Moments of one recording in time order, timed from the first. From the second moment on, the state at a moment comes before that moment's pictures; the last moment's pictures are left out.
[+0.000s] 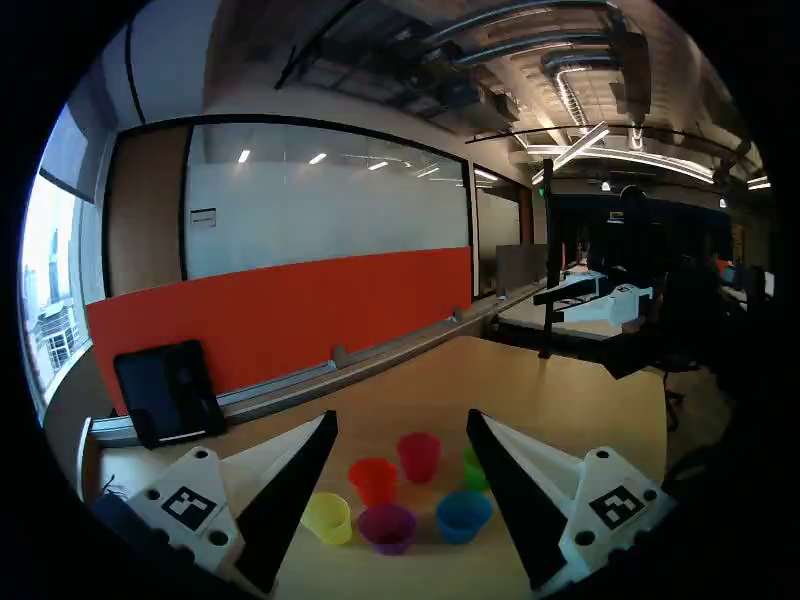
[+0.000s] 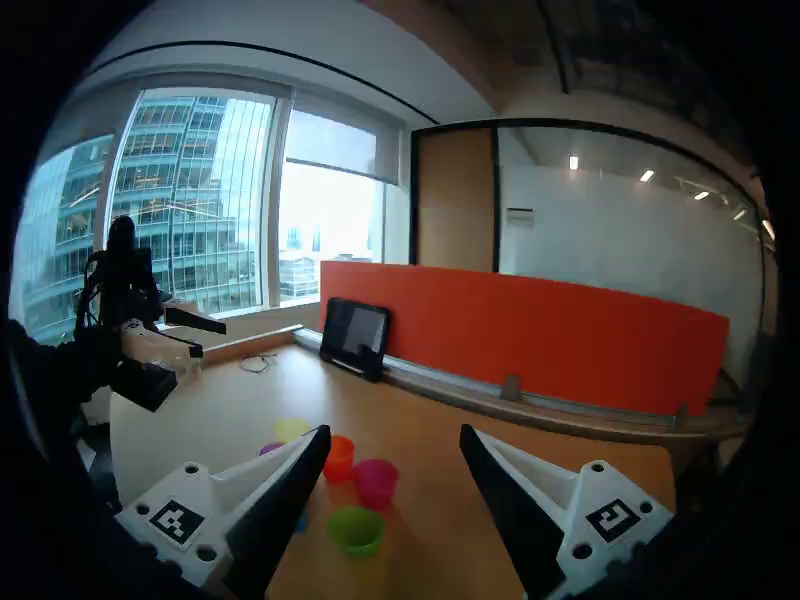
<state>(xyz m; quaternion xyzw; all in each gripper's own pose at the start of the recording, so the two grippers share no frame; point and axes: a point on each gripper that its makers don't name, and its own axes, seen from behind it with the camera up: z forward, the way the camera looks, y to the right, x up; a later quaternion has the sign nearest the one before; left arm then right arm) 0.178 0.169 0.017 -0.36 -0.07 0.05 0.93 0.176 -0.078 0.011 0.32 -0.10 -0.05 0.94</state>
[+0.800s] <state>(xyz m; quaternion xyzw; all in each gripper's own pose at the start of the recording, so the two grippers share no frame) 0.092 0.203 -0.001 -0.39 -0.12 0.08 0.91 0.099 -0.080 0.006 0.34 -0.16 -0.08 0.92</state>
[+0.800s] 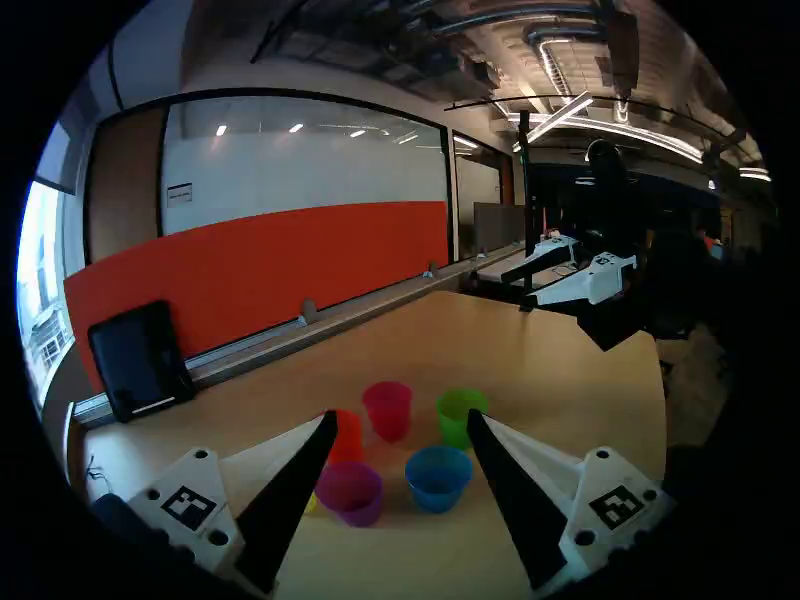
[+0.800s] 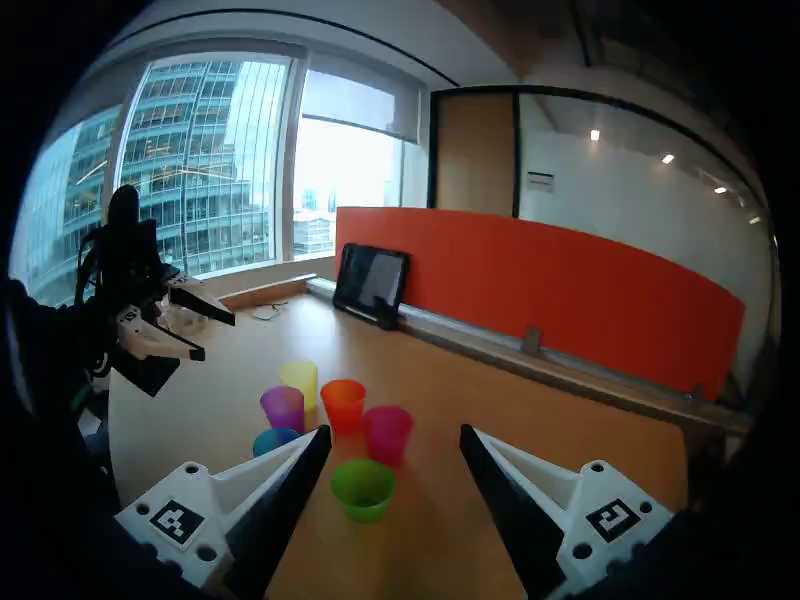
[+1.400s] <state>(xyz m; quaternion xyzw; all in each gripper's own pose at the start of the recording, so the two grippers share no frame) 0.038 0.226 -0.003 -0.39 -0.15 0.08 0.90 0.038 -0.088 0.011 0.35 -0.20 -0.11 0.91</state>
